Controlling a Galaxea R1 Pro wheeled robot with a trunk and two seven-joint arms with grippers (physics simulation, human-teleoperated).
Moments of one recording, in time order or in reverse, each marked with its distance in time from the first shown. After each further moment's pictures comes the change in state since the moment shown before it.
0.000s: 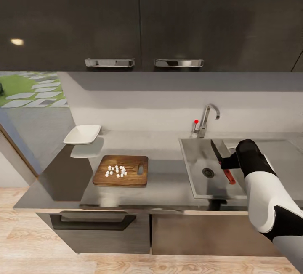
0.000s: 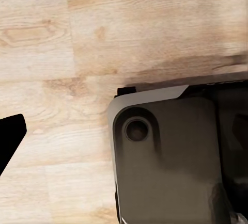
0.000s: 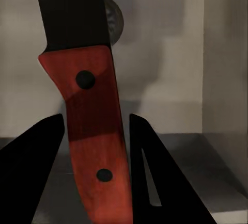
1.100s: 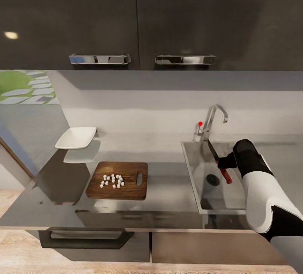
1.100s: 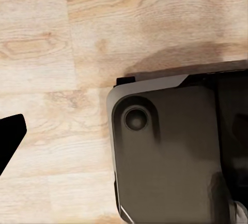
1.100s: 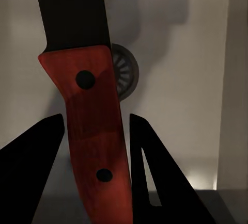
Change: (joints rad) left arm 0.000 0.000 0.000 0.001 0.001 0.001 0.000; right arm 0.001 0.018 0.003 0.000 -0.001 -0.018 0.006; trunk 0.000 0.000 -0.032
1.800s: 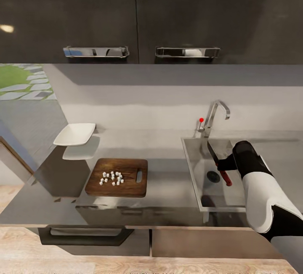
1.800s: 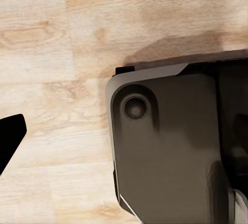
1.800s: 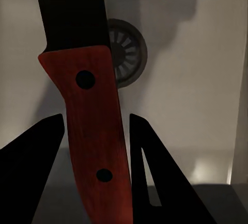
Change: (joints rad) left arm 0.000 0.000 0.000 0.001 0.000 0.000 0.000; right arm 0.000 -0.003 -0.003 0.030 0.001 0.008 -0.004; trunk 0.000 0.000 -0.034
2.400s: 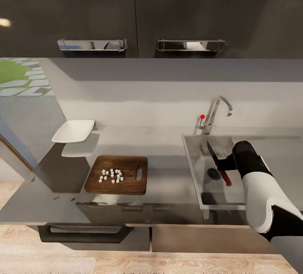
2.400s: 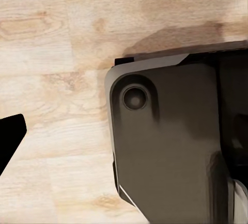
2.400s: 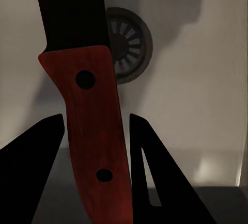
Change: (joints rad) left arm 0.000 0.001 0.000 -0.001 0.000 0.000 0.000; right arm 0.000 0.001 0.000 0.000 0.000 -0.001 -0.001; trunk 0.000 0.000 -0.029
